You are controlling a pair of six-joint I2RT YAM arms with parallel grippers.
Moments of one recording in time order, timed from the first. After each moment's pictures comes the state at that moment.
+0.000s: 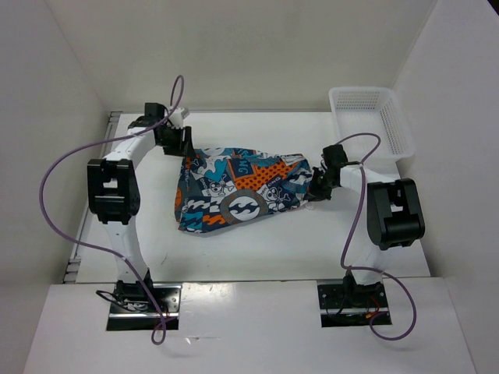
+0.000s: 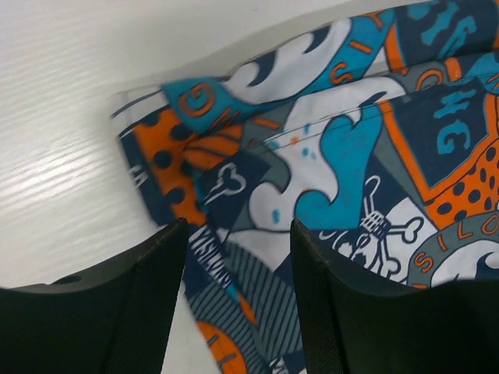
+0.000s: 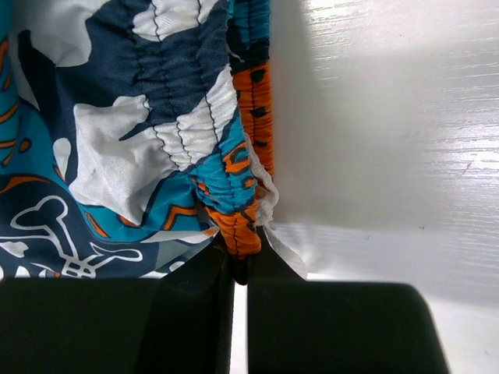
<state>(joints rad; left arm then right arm) 0.01 2.05 1.66 -0.59 0.44 0.07 0.12 1.72 0.98 -0.41 -0.24 0.46</state>
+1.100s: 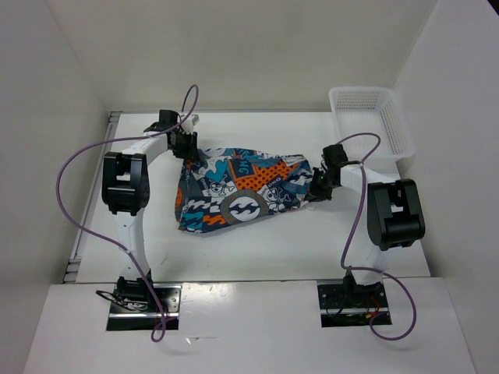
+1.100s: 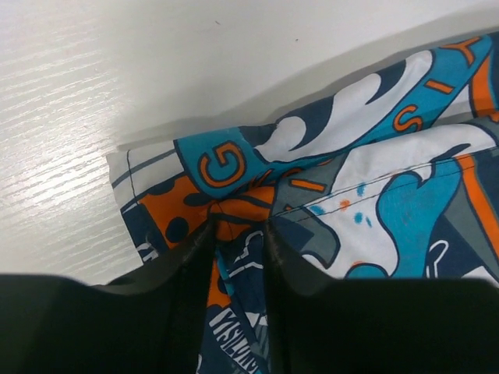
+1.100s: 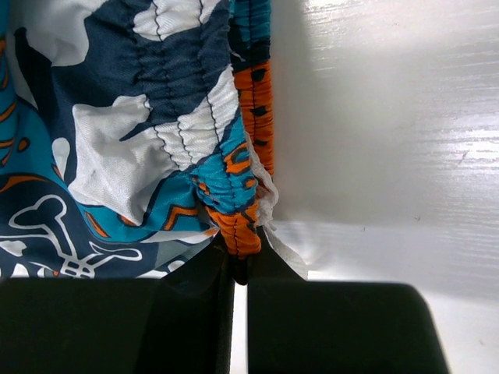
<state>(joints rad) -0.05 2.22 1.69 -0.44 0.37 0.07 0.12 1.72 0.98 -0.43 -0.24 0.45</state>
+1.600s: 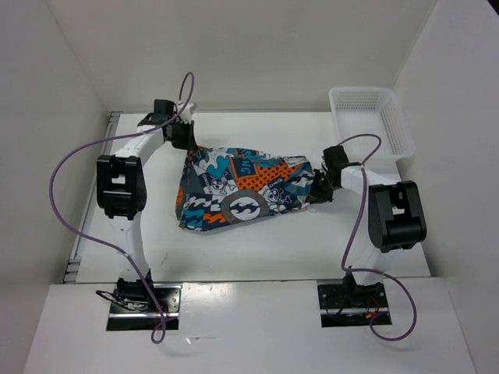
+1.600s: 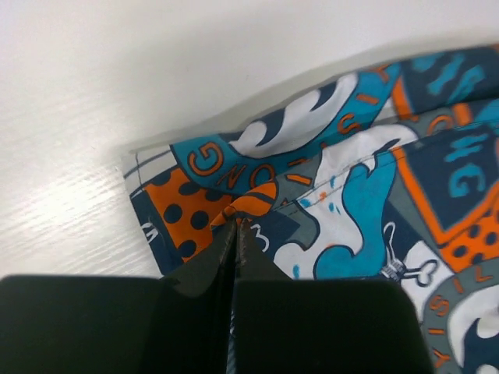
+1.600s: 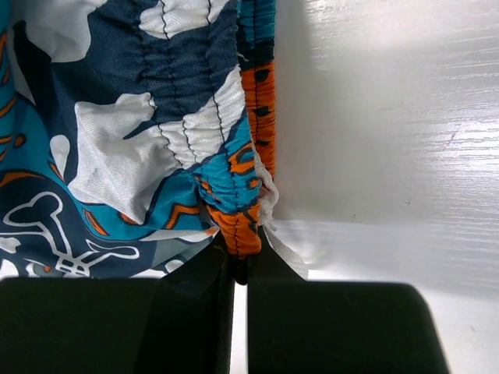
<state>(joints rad) -0.05 2.15 1.72 -0.47 0.42 0.07 0.11 1.70 0.96 -0.44 -0.22 0.44</state>
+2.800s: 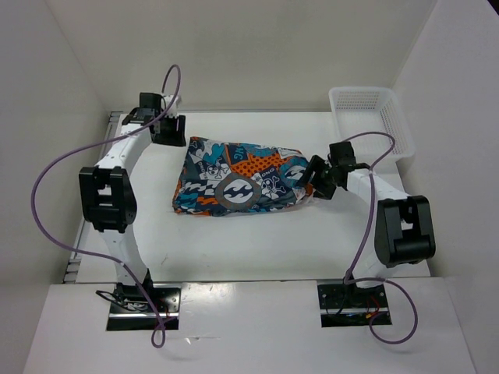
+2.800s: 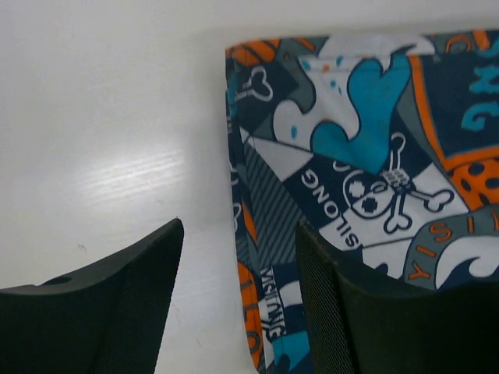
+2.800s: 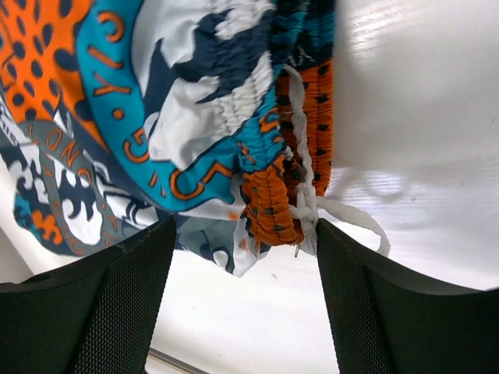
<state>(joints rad) -0.02 1.97 1.71 -0.58 0.19 0.07 0.11 1.57 0.95 -0.37 -0.28 0.62</state>
